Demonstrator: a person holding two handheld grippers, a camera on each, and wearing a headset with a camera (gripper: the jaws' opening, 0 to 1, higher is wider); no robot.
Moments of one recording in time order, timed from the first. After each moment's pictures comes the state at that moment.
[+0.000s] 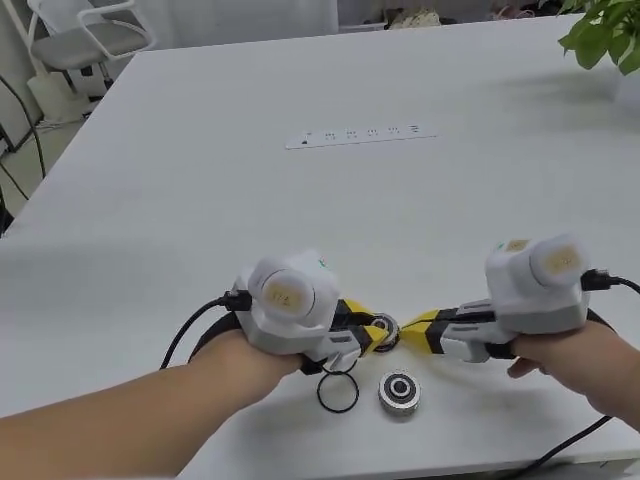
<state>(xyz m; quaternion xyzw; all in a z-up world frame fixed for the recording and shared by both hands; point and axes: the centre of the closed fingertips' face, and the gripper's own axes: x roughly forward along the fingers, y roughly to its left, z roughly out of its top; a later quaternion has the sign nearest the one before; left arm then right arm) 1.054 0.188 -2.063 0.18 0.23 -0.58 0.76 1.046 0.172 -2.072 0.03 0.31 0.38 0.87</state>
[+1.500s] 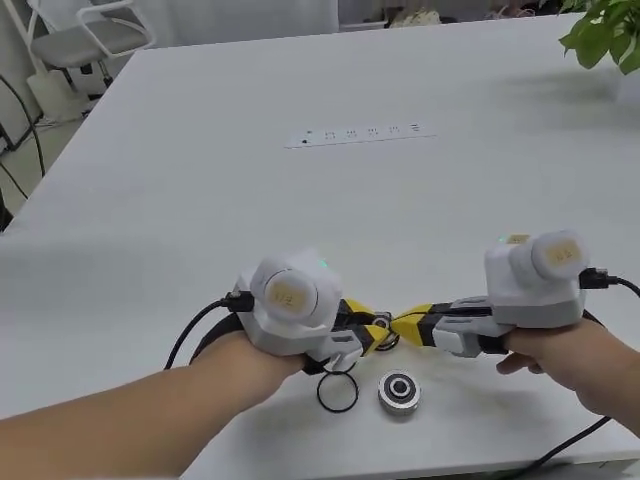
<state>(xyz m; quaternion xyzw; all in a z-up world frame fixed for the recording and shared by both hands) 1.054 0.187 -2.062 0.18 0.23 -0.57 0.77 1.046 0.187 -2.059 0.06 0.30 0.38 0.87</state>
